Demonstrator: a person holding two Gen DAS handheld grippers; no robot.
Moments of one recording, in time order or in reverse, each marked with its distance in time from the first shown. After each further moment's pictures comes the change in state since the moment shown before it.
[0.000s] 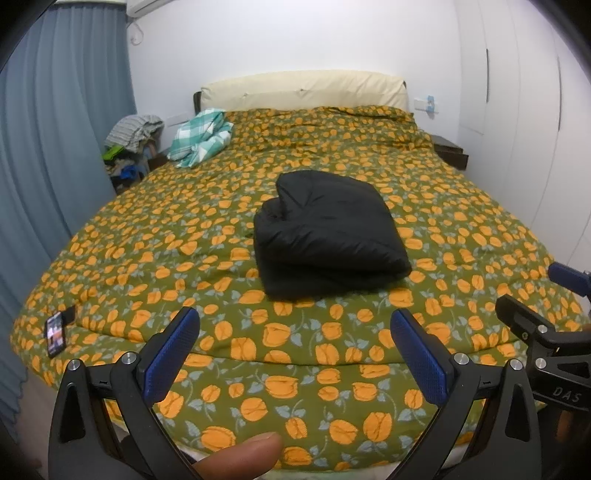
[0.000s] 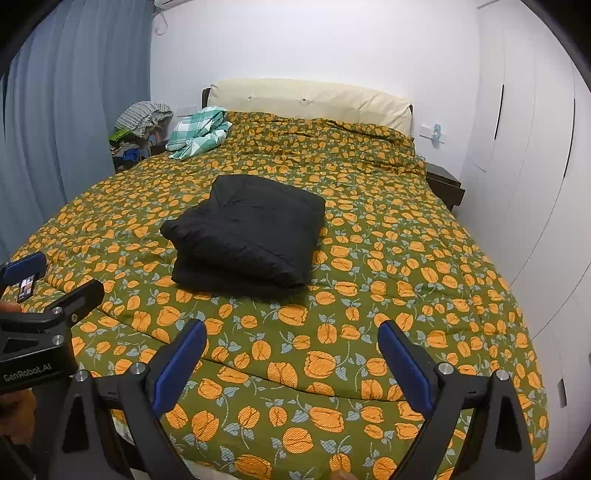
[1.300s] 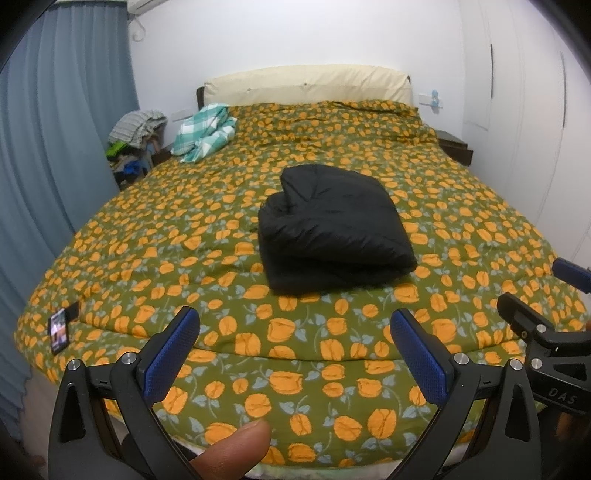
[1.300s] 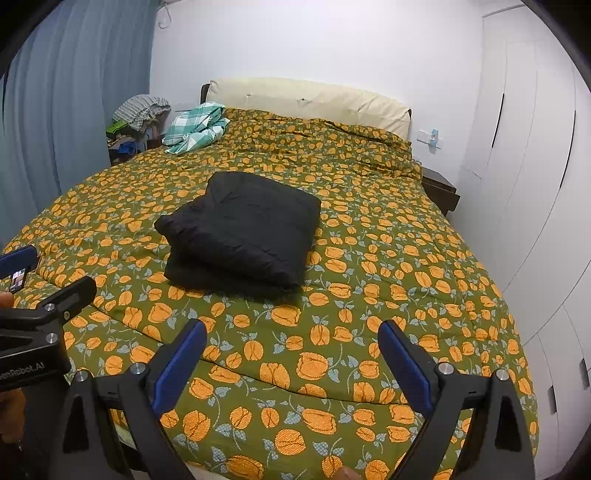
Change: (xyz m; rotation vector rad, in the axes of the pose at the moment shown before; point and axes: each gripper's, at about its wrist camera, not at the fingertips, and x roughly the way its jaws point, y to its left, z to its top) left arm 0.005 0.002 -0.002 -0.003 0.025 0.016; right arm 0.004 -0.001 0.003 -0.028 0.010 -0.025
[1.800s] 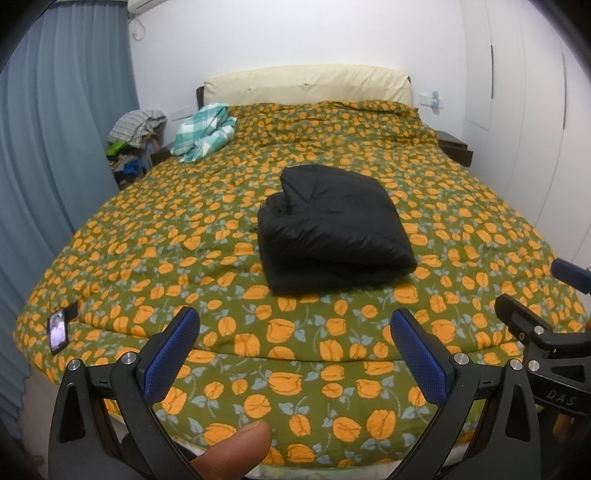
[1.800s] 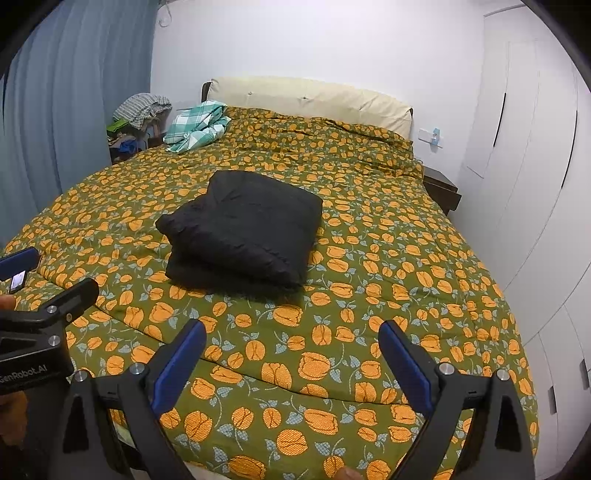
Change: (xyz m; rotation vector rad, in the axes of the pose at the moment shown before) left arm 0.000 -0.001 0.000 0.000 -0.004 0.000; right arm 0.002 0.003 0.001 -0.003 0.001 0.003
